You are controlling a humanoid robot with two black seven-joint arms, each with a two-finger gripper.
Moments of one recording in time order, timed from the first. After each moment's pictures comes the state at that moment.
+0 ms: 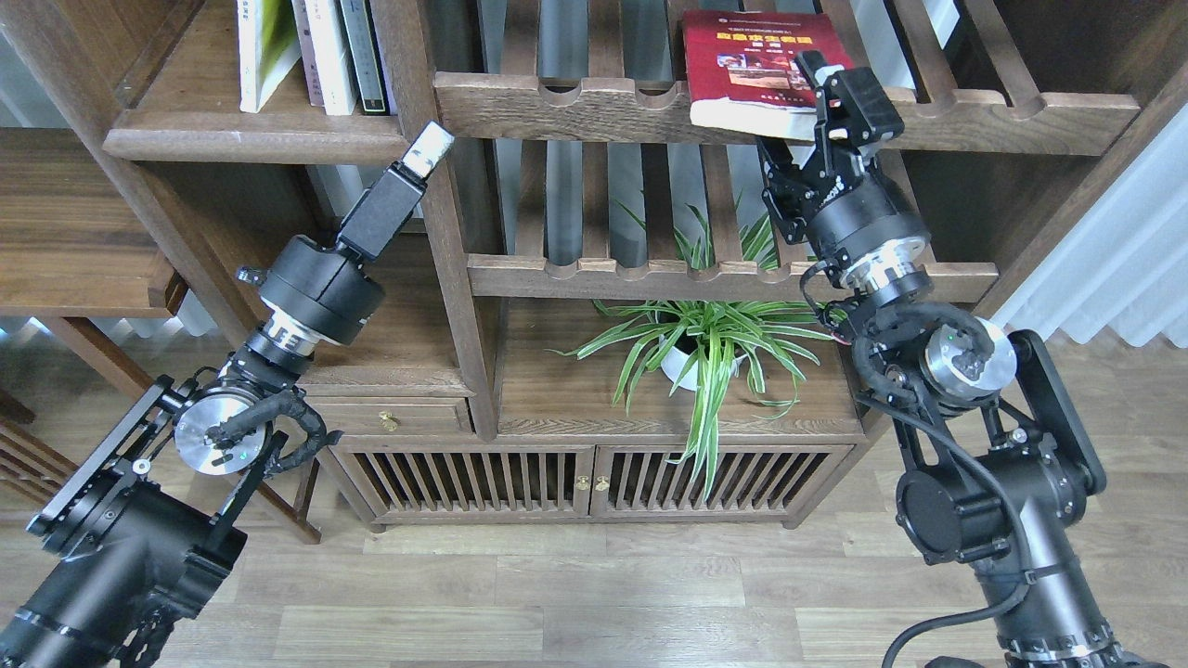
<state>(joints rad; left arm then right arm) -0.39 0.11 -1.17 -1.31 0.19 -0.49 -0.01 0.37 -0.04 1.43 1.51 0.37 -0.17 -0.08</state>
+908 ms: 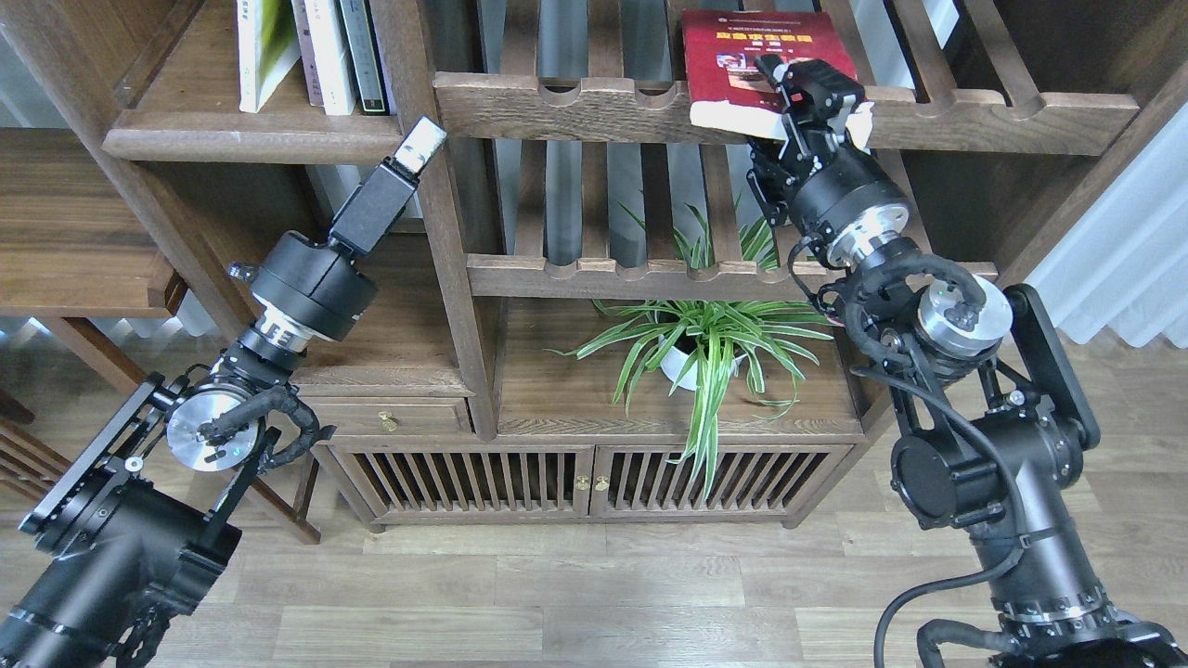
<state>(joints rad) -0.39 0.11 -1.19 -1.31 0.19 -0.49 0.00 0.44 -0.03 1.41 1.47 0.36 -0.28 -0.08</state>
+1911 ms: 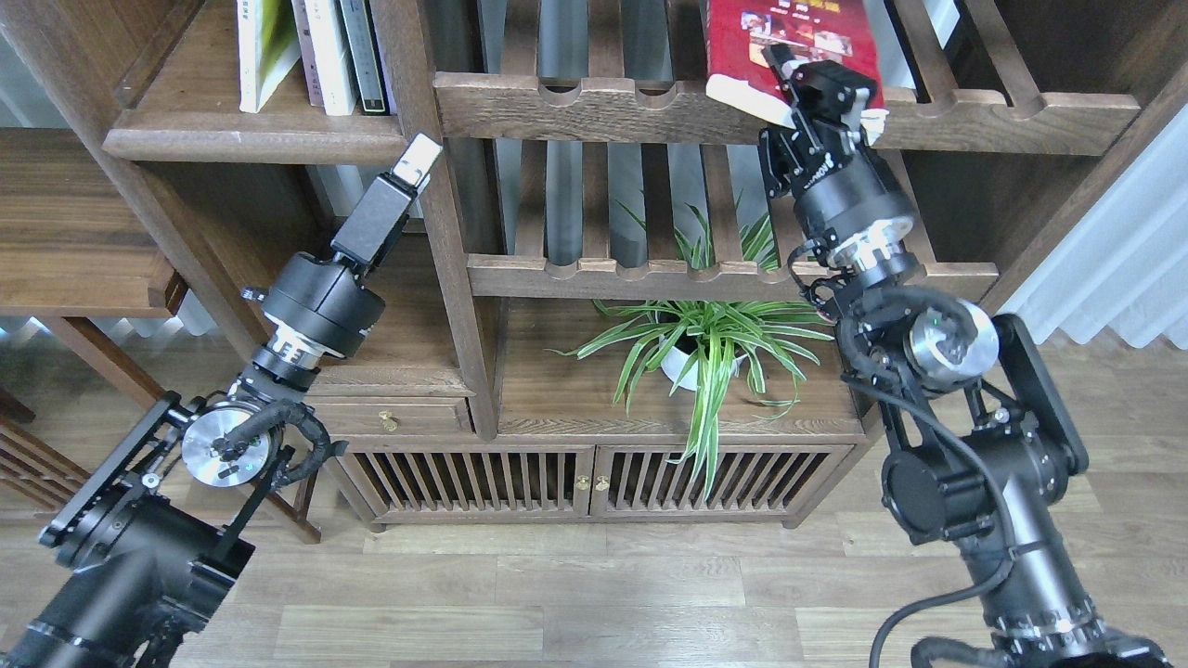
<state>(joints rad) -0.34 0.07 -1.16 -1.24 -0.07 -0.49 0.00 0.30 -0.01 1.36 1.45 0.39 0.35 -0.11</state>
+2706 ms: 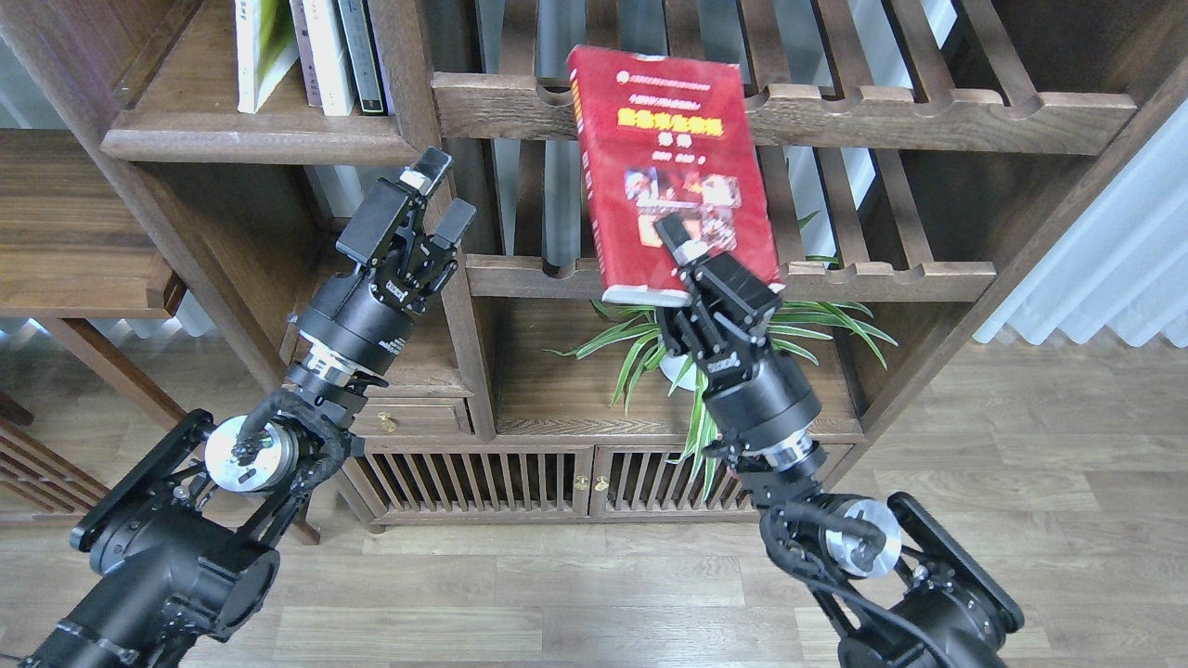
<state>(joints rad) -0.37 0.10 -1.08 -1.26 -0.40 -0.49 0.20 0.06 -0.04 1.01 1.46 0.38 0.58 -0.15</state>
